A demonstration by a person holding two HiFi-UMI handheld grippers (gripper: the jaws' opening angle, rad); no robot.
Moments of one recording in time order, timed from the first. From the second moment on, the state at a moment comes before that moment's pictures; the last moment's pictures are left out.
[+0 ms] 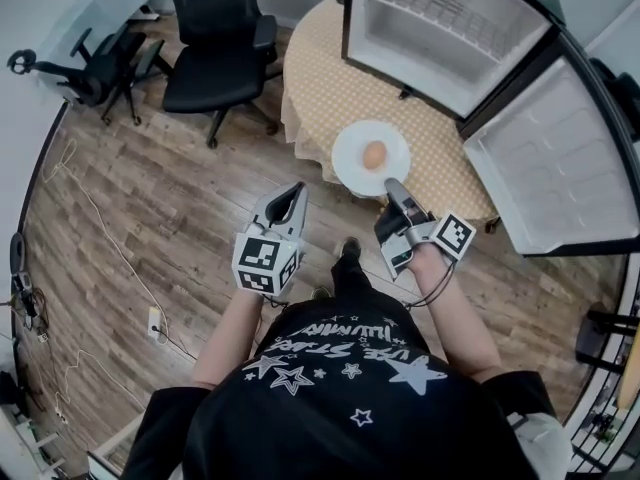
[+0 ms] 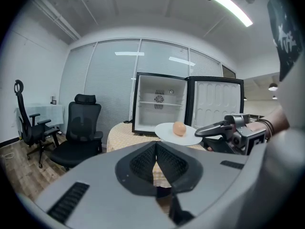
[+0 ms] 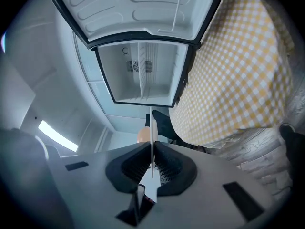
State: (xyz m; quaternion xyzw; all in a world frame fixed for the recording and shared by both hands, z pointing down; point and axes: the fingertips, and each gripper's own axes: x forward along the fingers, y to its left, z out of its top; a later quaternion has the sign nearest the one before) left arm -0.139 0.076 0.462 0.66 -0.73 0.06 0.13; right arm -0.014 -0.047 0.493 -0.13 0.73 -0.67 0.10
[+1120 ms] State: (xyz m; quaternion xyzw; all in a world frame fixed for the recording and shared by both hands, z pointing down) left arm -0.083 0.159 0.451 0.69 -0.72 0.04 0.12; right arm 0.053 0.049 0.464 -0.14 0.75 -0.64 0.12
